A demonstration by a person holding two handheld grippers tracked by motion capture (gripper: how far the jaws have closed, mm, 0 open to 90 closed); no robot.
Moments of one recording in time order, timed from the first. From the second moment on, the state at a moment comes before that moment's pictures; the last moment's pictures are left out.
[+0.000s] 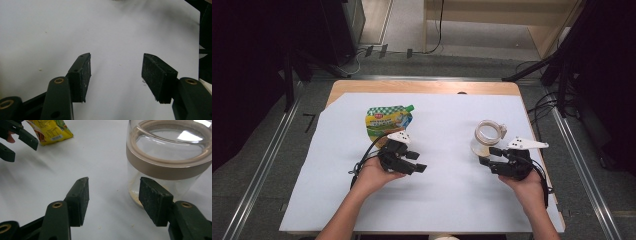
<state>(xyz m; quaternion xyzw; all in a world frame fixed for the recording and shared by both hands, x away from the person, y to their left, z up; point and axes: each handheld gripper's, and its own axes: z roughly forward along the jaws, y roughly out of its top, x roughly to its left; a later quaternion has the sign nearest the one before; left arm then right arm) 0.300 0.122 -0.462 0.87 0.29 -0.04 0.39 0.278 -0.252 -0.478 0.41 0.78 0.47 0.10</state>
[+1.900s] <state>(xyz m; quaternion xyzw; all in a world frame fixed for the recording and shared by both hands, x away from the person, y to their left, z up) 0.300 0.122 -0.461 0.87 0.29 -0.03 0.39 0.290 -0.278 -0.481 0.46 0.75 0.46 0.14</state>
